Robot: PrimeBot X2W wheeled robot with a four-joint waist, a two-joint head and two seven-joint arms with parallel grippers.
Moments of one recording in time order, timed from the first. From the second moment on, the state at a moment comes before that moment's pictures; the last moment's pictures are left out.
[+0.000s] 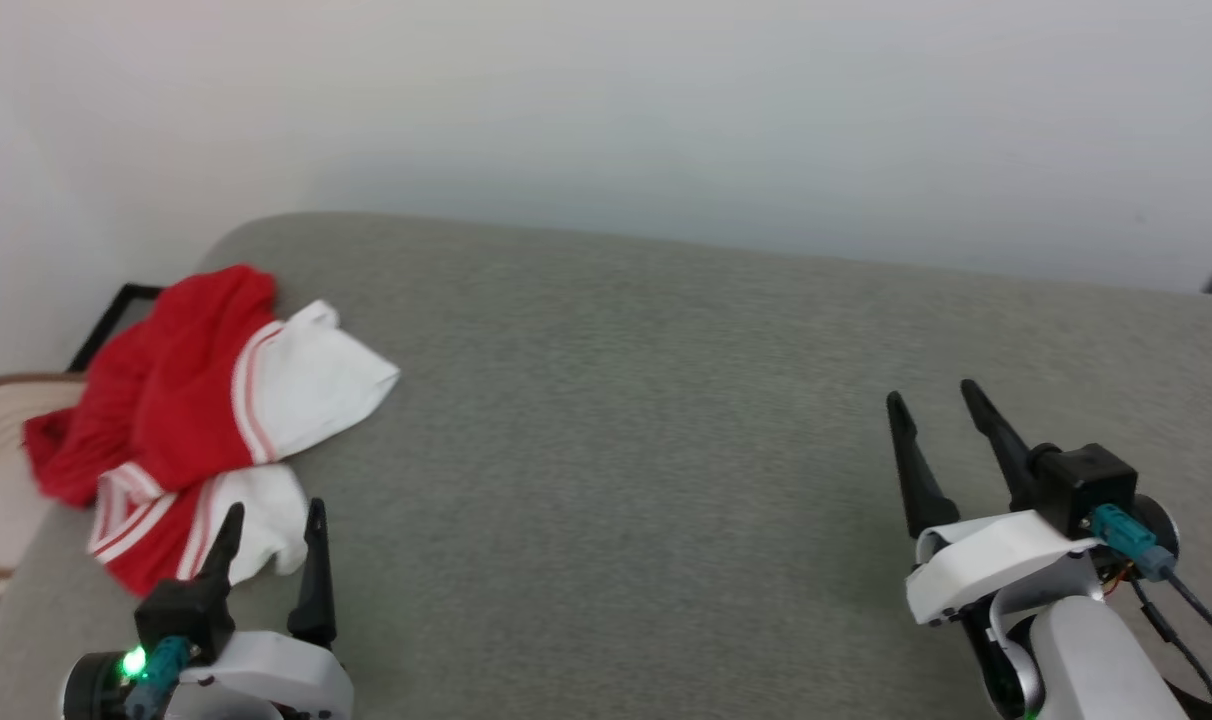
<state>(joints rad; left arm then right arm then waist) -0.12 0.13 0.12 0.34 -0.10 -0.09 -0.26 -0.34 -0.08 0.12 0.44 0.18 0.13 -0.26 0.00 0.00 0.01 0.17</state>
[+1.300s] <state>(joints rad) 0.02 0.07 0.20 0.17 -0.11 -0.04 -0.26 -0.48 -0.09 0.44 0.51 0.35 0.13 -0.26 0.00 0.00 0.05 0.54</state>
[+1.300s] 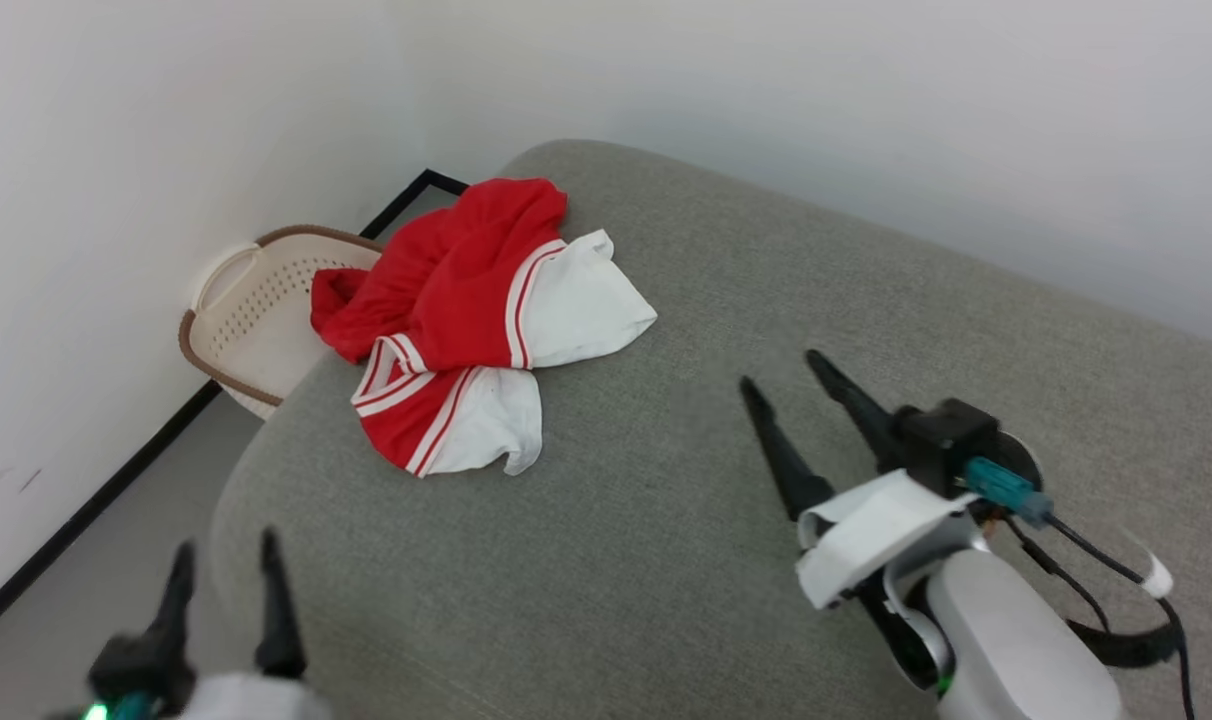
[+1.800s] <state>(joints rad) -0.60 0.33 0.11 0.61 -0.22 -0.13 -0.26 -0.50 -0.09 0.42 0.33 0.23 0.13 -0.26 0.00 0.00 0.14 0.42</state>
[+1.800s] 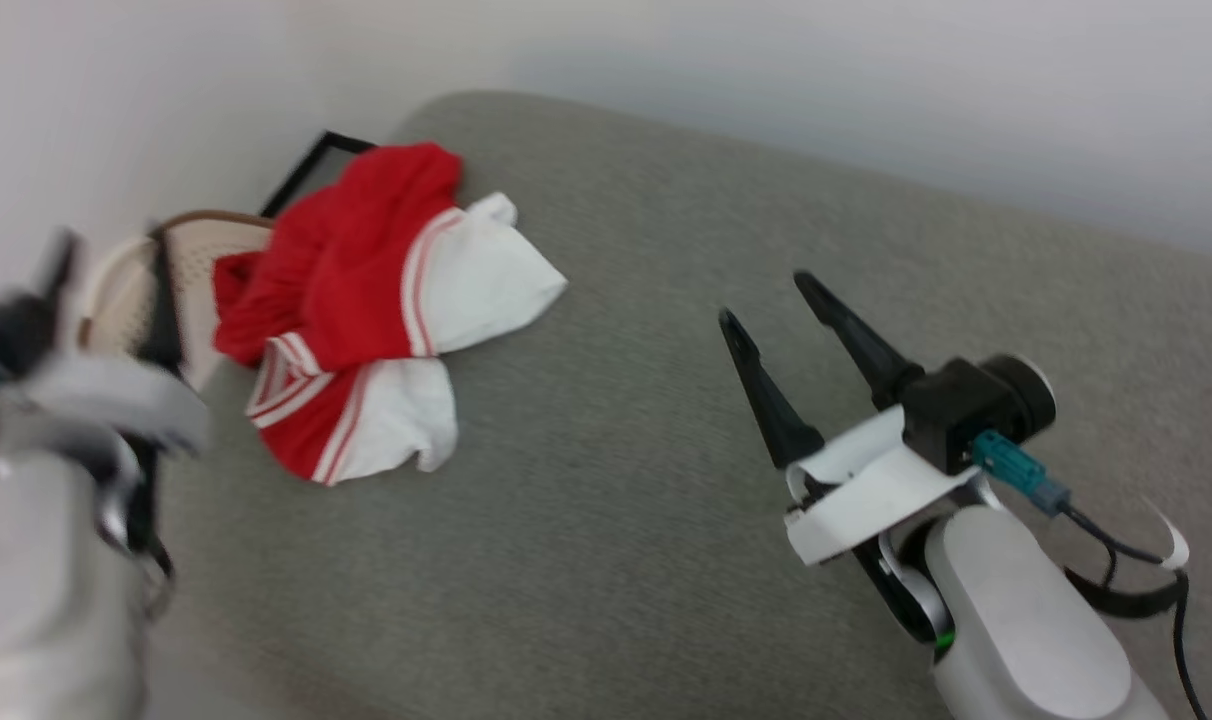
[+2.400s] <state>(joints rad) -0.97 0.62 -0.19 1.02 -0.63 -0.13 0.33 -0.54 -0.06 0.45 0.22 0.21 0.13 -0.26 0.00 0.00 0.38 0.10</state>
